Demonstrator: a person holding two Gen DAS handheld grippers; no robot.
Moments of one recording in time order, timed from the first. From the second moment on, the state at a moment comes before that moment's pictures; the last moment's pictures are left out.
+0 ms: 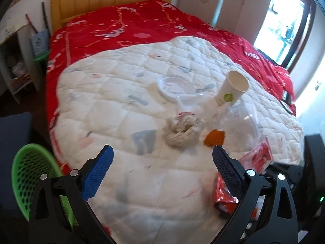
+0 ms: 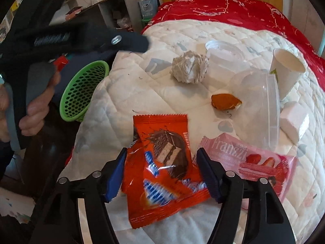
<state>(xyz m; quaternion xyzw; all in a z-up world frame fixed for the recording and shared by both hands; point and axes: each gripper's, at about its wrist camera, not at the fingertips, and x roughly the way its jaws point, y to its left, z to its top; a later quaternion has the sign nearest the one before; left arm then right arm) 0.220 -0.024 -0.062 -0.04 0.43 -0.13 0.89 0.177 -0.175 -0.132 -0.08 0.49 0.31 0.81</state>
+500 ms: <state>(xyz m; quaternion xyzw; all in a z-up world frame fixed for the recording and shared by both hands) 0.275 -0.065 -0.109 0.00 0.48 -0.16 0.86 0.153 -0.187 -0.122 -0.06 0.48 0.32 0.81</state>
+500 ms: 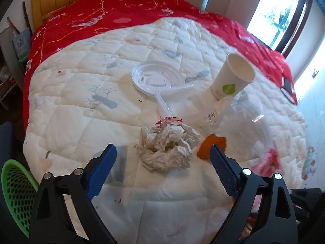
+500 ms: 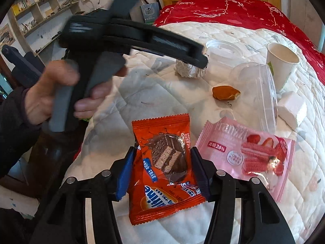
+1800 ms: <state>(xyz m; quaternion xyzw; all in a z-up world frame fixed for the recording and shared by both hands) 0.110 0.249 -0.116 -0.15 0.46 0.14 0.86 0.124 -0.048 -0.057 -0.09 0.42 0.38 0.82</state>
